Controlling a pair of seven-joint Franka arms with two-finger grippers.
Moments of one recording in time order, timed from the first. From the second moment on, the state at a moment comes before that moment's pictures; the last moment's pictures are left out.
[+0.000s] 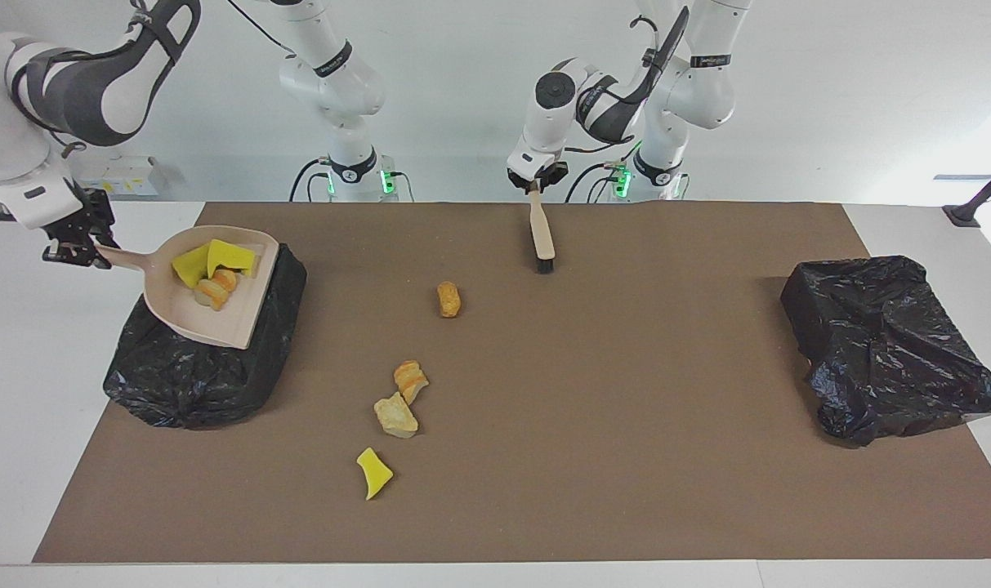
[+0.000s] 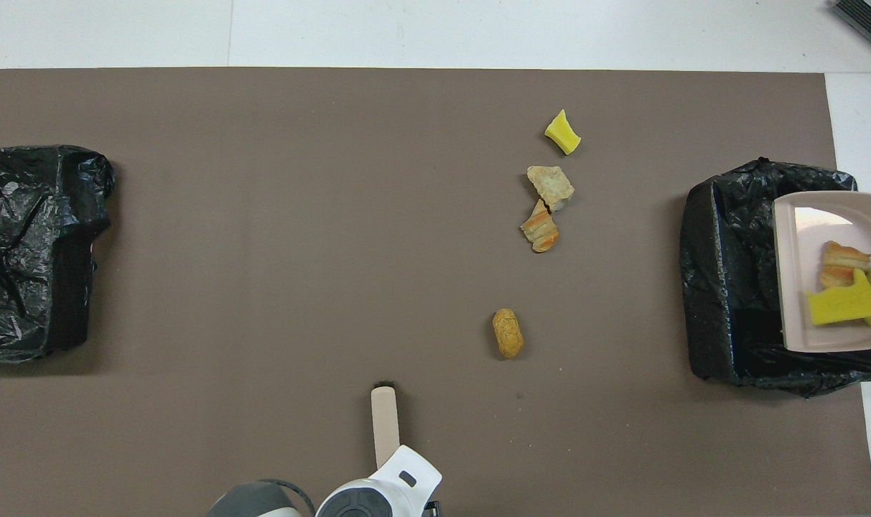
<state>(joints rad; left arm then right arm) -0.91 -0.25 -0.10 -2.54 -0.35 2.15 -0.87 -0.40 0.14 -0.05 -1.57 -0.23 1.75 -1.91</state>
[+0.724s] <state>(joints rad) -0.50 -0.25 -0.08 -2.12 -0.24 1.83 -0.62 -0.33 0.12 -0.03 -1.55 -0.48 1.74 -1.54</state>
